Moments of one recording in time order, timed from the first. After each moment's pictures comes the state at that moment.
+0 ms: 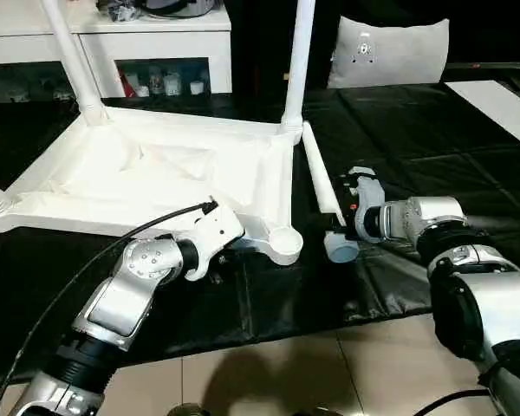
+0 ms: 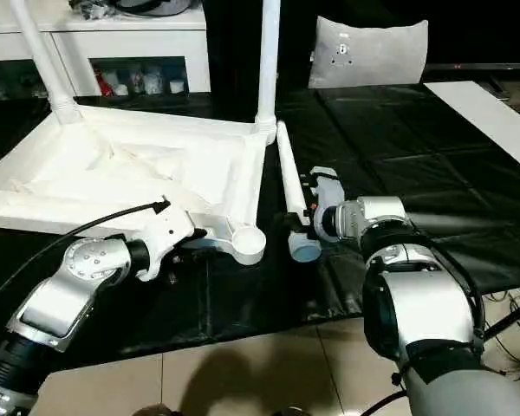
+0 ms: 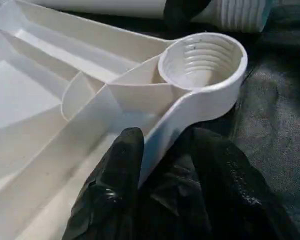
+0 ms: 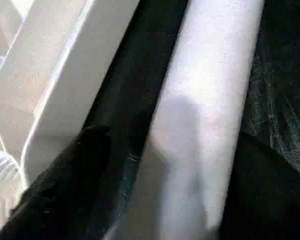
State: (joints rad) left arm -0.36 0.40 -0.29 0.09 0.06 0.34 -0.75; right arm -1.02 -0.26 -0.13 1.24 0.12 0.69 0.58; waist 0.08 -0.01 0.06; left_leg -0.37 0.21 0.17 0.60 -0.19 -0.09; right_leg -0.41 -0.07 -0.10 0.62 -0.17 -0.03
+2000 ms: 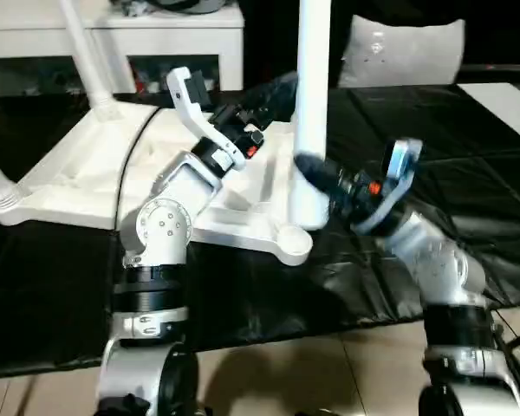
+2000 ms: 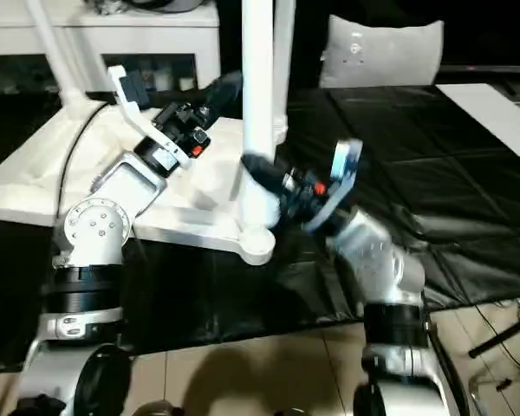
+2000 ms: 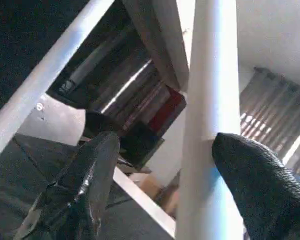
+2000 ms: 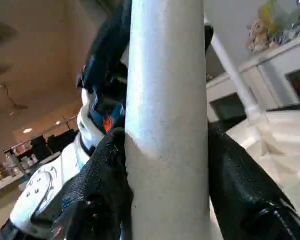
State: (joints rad) left arm -0.72 -0.08 0.27 0.16 -0.73 0.58 -0.47; right arm -0.50 -0.12 -0.19 0.25 0.71 0.59 1.02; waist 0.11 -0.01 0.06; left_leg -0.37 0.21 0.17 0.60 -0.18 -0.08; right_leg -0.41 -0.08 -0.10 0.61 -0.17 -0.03
